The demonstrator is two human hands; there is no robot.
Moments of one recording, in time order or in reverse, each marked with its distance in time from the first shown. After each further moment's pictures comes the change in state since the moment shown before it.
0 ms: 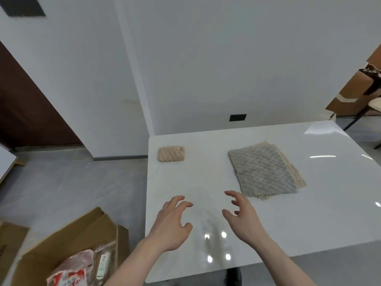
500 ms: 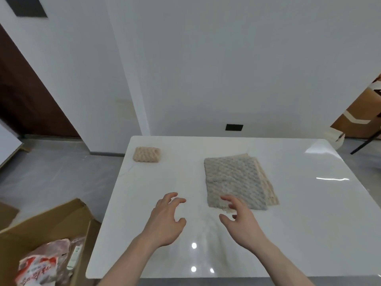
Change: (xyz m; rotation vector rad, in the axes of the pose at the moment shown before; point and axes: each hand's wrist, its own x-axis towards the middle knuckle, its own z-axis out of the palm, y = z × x) left_hand 0.057 0.149 0.084 -0.079 0.147 -0.115; right_hand 0.041 0.087 -0.167 -0.080 -0.148 -0.111
